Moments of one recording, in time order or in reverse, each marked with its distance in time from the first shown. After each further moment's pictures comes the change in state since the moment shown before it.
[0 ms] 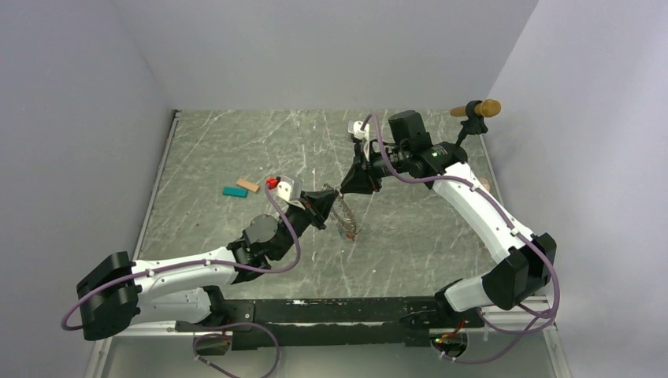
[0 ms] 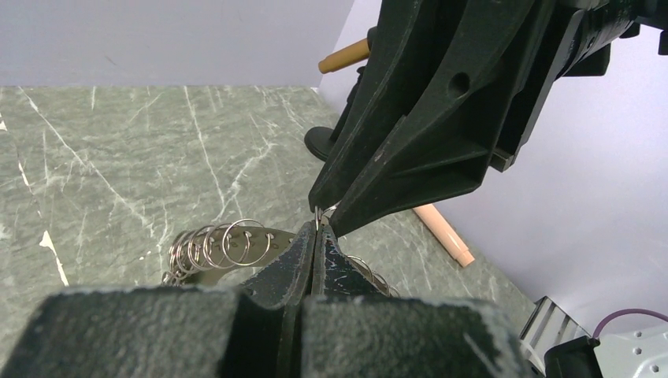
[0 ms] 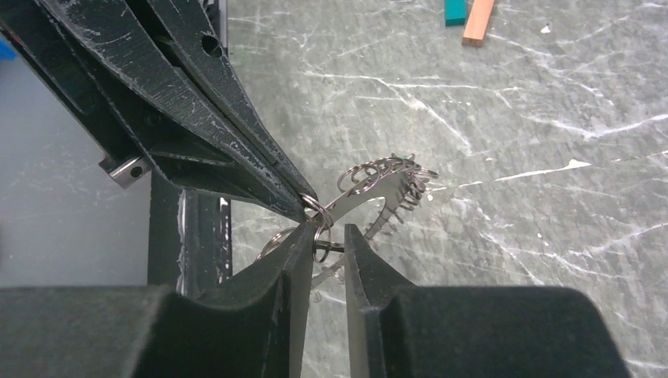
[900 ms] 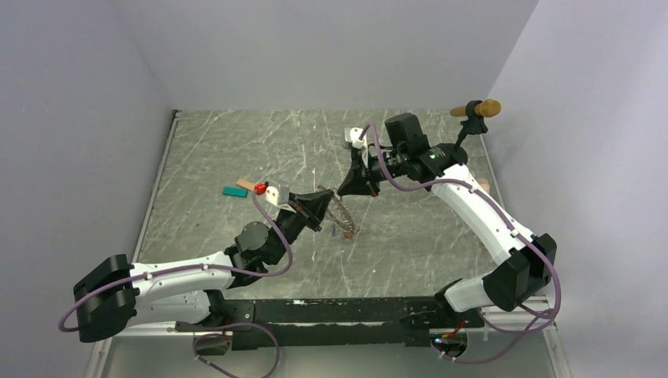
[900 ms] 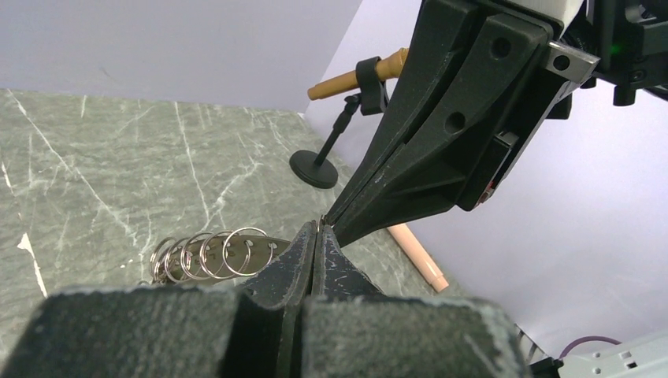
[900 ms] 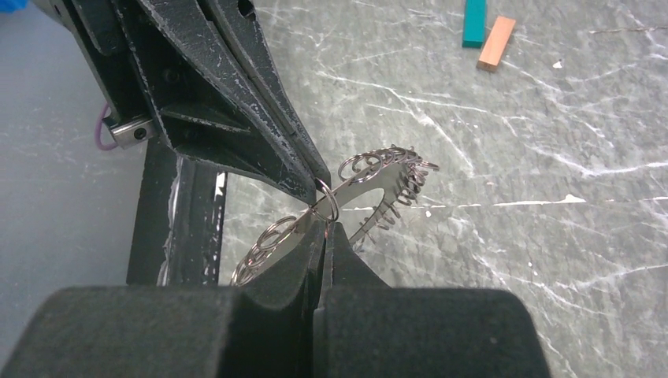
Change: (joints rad) left arm -0.010 -0.034 -0.062 0.113 -0.042 -0.042; right arm 0.025 -0.002 -0.007 -0.016 -0.032 -0.124
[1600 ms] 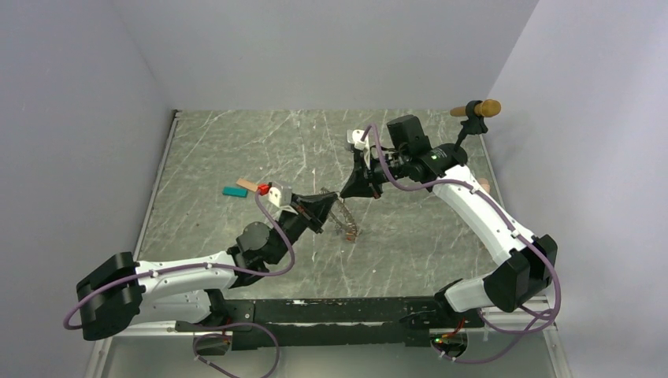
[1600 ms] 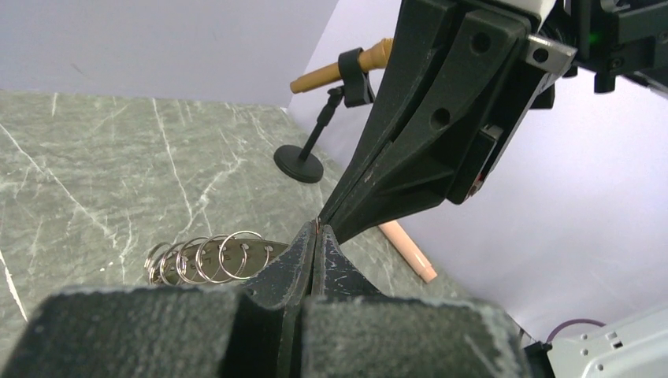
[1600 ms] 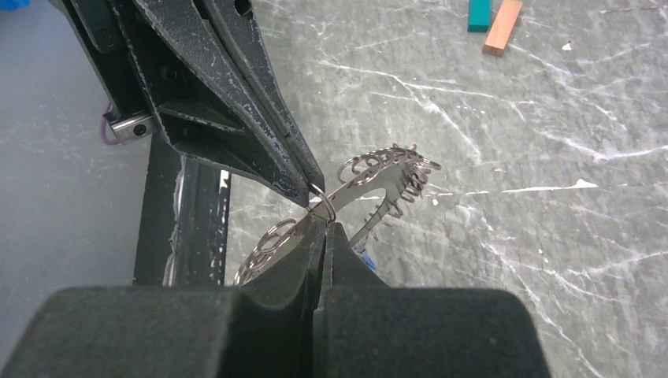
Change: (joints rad) left arm 0.003 0.032 -0.023 0.070 0.053 -0.014; right arm -0.010 -0.008 -0.019 -0.014 -0.006 -0.008
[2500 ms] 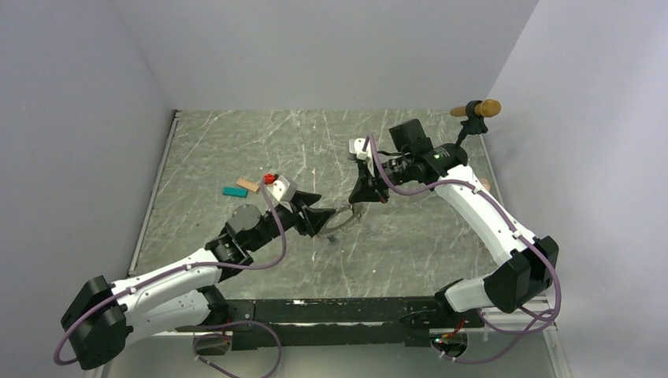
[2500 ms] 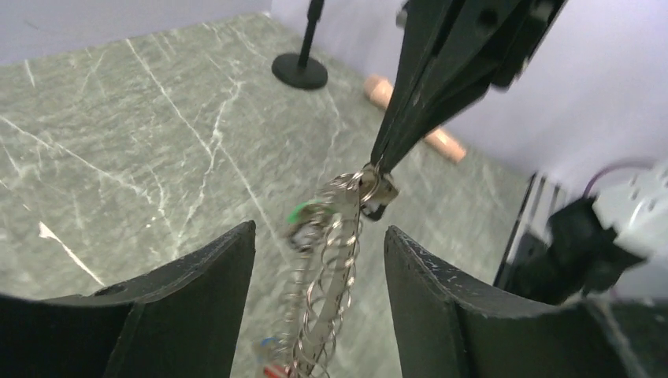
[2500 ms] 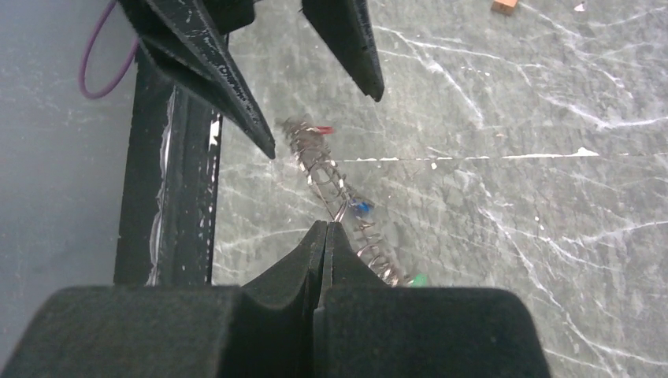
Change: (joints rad) left arm 0.203 -0.143 0.003 -0.345 0.401 0.042; right arm -0.023 -0.007 0.001 -0.137 0.039 -0.146
